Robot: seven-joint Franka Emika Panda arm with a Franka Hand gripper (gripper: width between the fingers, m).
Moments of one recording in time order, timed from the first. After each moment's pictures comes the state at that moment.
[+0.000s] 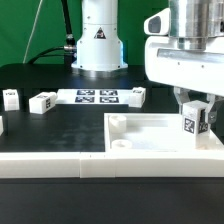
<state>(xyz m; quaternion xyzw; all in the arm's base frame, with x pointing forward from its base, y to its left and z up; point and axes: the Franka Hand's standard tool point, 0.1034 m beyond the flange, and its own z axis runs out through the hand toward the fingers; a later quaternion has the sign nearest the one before) 0.636 0.122 0.072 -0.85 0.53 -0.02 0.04</state>
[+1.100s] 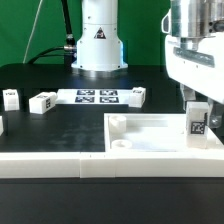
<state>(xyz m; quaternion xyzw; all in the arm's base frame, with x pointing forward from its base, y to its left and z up) 0.637 0.126 0.073 -0.80 0.60 -0.01 0.05</state>
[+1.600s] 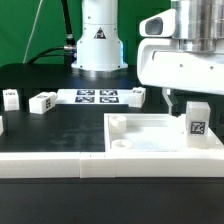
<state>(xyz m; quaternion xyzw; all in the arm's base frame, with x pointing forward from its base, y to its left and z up) 0.639 0.123 0.071 -0.94 0.33 -0.02 0.03</state>
